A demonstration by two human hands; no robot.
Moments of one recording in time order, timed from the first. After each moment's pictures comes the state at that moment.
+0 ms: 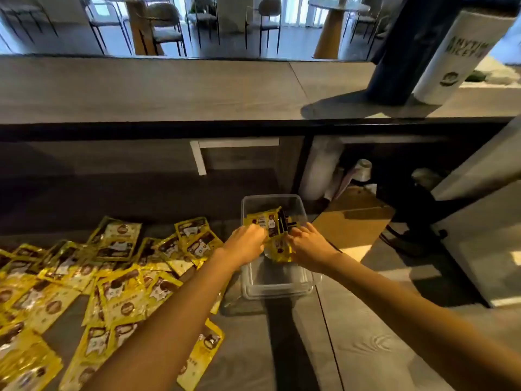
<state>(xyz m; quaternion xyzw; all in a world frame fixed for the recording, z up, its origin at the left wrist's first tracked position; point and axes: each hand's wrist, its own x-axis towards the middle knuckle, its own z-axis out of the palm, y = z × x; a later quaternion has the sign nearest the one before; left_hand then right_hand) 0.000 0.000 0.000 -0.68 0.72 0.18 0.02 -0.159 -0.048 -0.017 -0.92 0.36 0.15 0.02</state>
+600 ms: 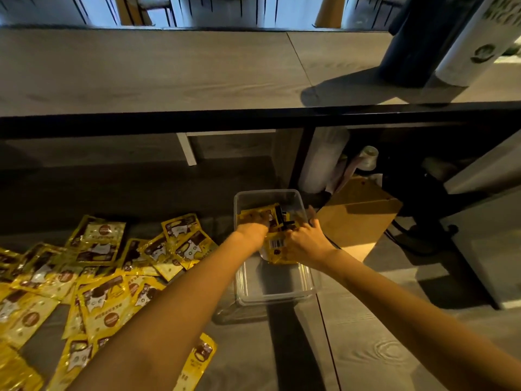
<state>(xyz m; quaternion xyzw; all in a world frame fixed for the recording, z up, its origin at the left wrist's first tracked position) -0.016 -0.047 -0.009 -0.71 0.63 0.30 0.14 -0.154 -0.071 -0.024 -0.90 0.38 0.20 0.05</state>
